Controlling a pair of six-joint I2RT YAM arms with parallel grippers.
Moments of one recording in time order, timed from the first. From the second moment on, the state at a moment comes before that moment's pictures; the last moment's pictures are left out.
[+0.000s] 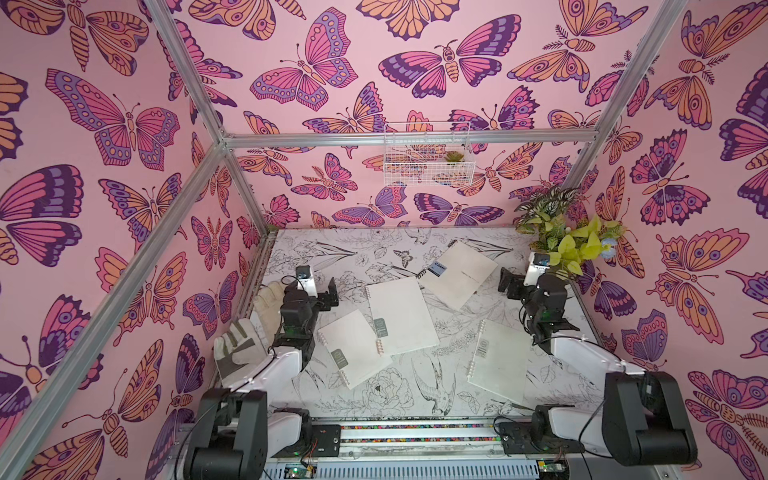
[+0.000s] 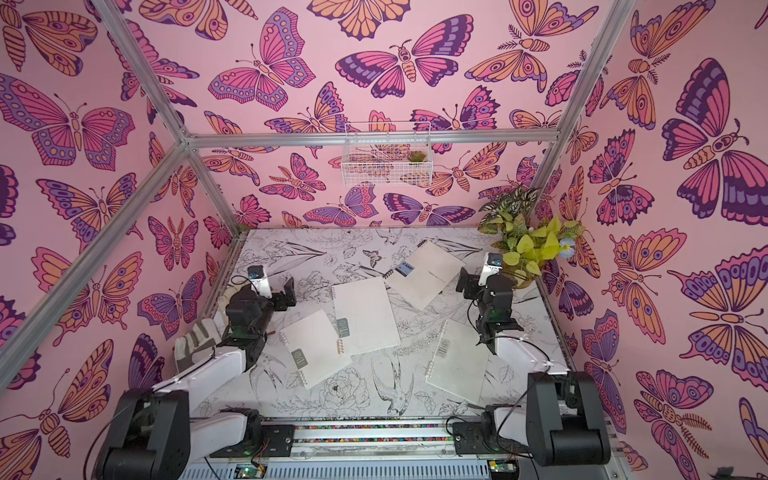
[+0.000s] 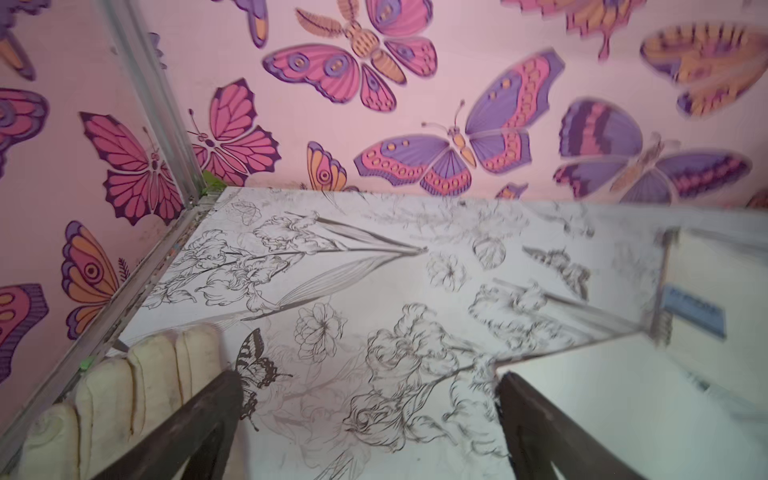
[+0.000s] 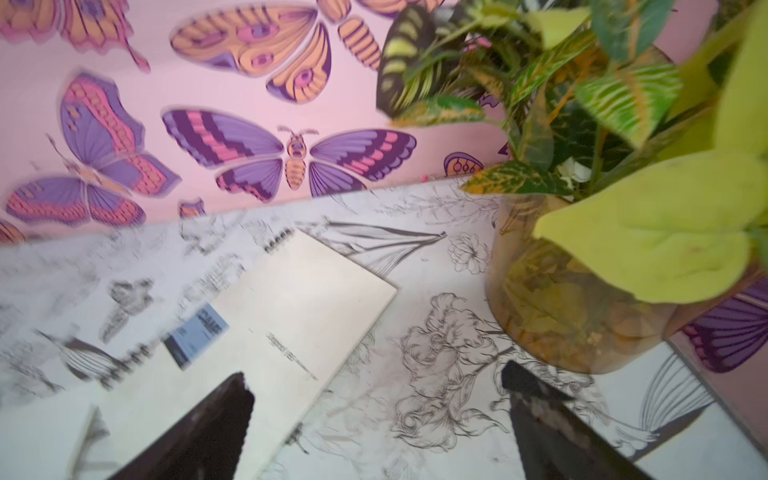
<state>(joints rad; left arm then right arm) -0.07 1.15 0.43 0.52 -0.08 -0.15 0.03 1.25 0.54 0.44 0.08 0.23</state>
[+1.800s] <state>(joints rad) -0.43 1.81 1.00 -0.13 0.29 -0.61 0.64 1.66 0.79 -0.07 -0.11 0.44</state>
